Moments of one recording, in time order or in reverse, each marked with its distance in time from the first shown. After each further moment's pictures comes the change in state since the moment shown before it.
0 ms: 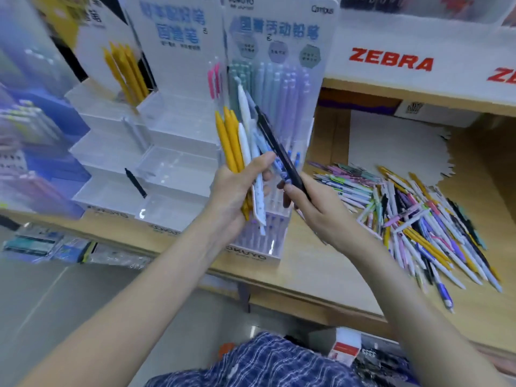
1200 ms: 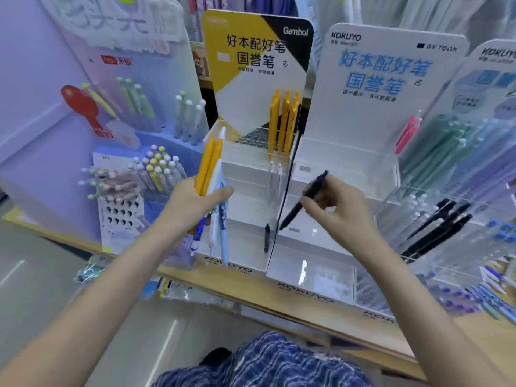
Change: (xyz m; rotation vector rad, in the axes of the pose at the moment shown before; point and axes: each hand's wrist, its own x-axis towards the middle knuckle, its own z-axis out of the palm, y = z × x) left_hand 0.121 0.162 -0.328 0.844 0.104 0.098; right_hand 0.200 -0.106 0.202 -0.039 0.191 0.049
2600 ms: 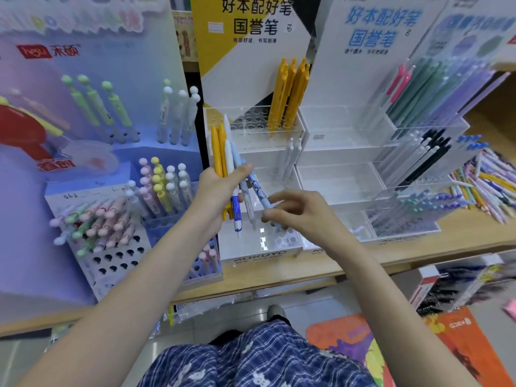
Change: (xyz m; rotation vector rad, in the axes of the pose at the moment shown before) left_hand 0.079 -0.045 -0.024 -0.378 -0.381 -0.203; right_hand -0.005 -0.080 0.133 0.279 0.073 0.549
